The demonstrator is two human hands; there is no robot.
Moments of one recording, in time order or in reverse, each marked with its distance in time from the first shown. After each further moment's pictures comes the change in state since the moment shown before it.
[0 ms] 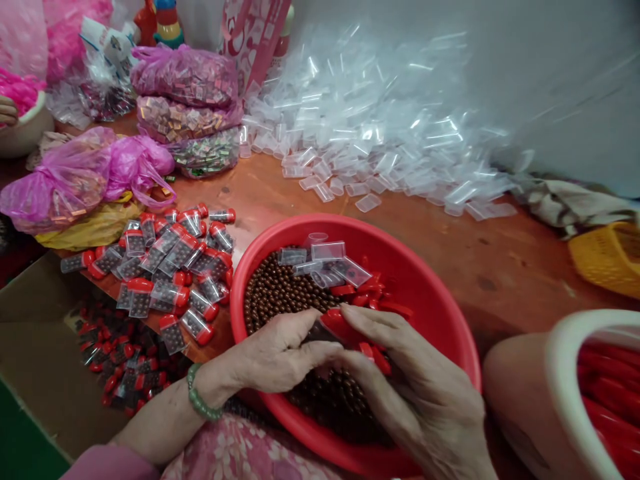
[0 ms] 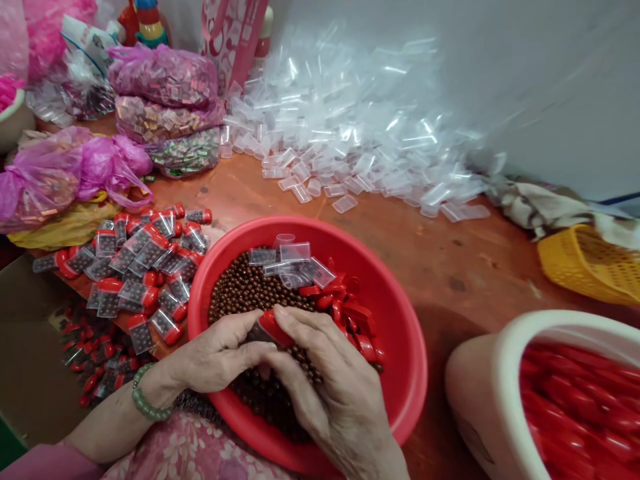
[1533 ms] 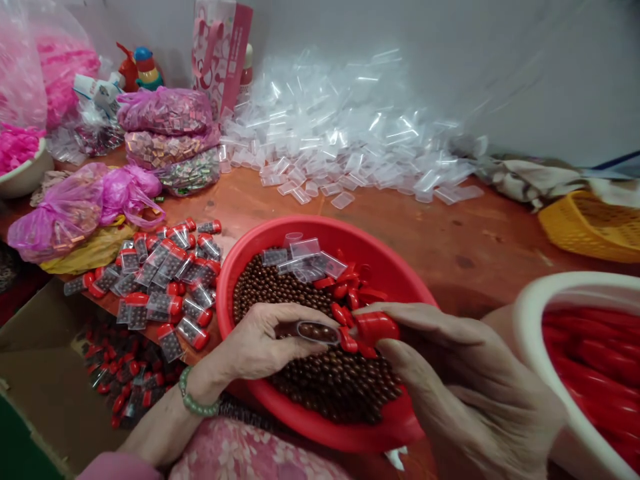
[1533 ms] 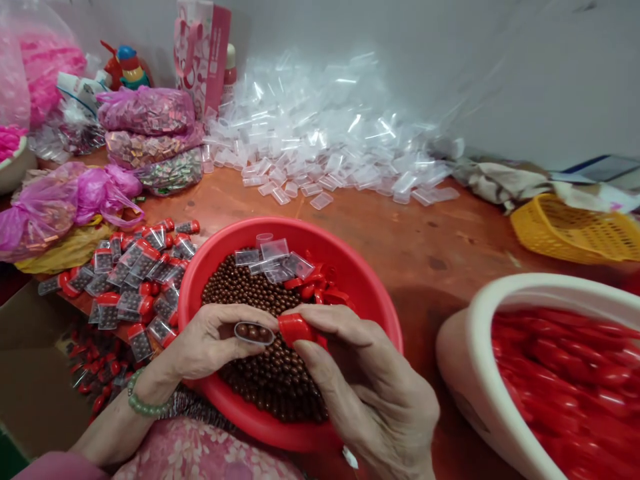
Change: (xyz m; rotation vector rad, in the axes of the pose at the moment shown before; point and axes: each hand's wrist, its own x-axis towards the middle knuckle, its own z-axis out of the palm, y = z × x) left_hand 0.001 0.010 0.007 -0.016 0.056 0.035; right_hand -0.016 -0.009 -0.024 0.324 0.356 0.364
